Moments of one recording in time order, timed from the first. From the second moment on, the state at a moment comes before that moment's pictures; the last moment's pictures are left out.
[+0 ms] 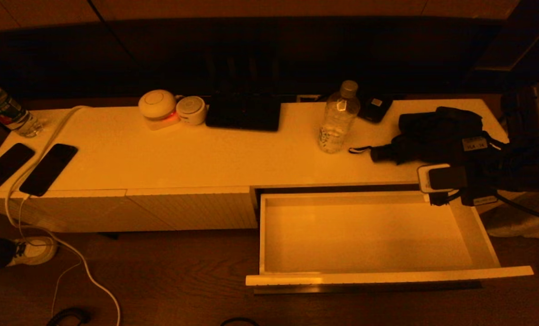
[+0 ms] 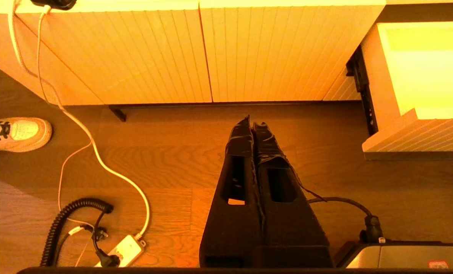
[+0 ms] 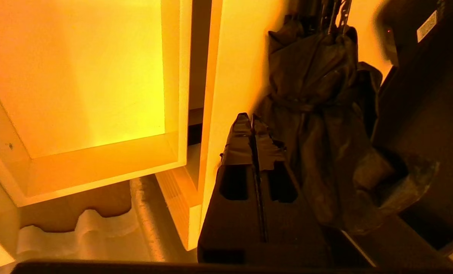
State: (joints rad) left arm 0.00 0.00 0.00 0.00 0.00 0.00; right arm 0.15 1.60 -1.16 0.09 -0.12 -1.57
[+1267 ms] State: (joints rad) left arm 0.00 0.00 0.00 0.00 0.00 0.00; right arm 0.08 1.69 -1.27 0.09 -0.05 -1.63
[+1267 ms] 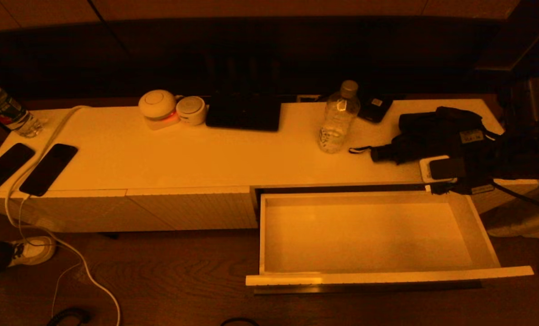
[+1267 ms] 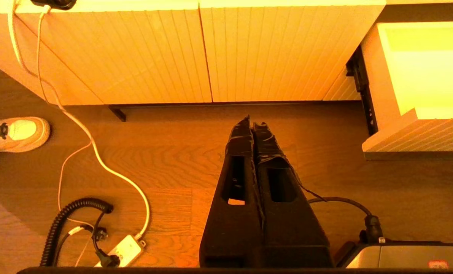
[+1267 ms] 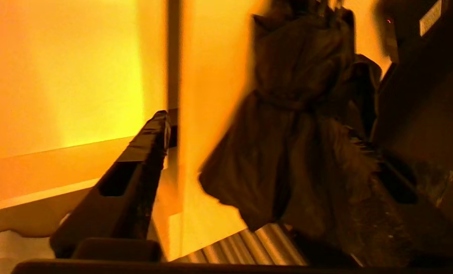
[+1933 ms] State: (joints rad) left arm 0.00 0.00 0.00 0.00 0.00 0.00; right arm 0.07 1.85 -1.47 0.09 -0.06 -1.62
